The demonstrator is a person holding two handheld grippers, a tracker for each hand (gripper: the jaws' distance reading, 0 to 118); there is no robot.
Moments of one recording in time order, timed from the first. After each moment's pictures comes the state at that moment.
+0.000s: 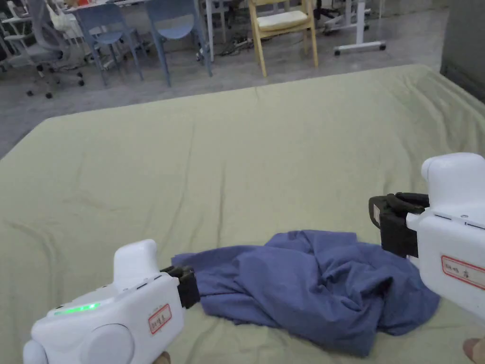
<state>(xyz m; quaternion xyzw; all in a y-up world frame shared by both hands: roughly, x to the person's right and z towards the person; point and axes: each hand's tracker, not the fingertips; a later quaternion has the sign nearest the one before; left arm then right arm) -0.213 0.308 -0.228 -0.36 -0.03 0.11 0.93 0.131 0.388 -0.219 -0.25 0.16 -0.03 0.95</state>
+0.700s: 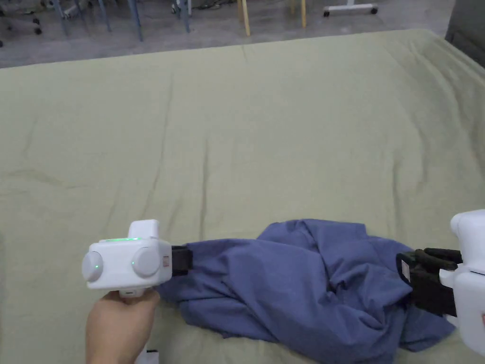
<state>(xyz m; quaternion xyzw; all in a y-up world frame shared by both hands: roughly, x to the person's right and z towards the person) -0.250 0.147 -0.465 -0.48 0.04 -0.02 0.88 0.141 0.311 -0.283 -0.39 0.10 0.00 0.92</state>
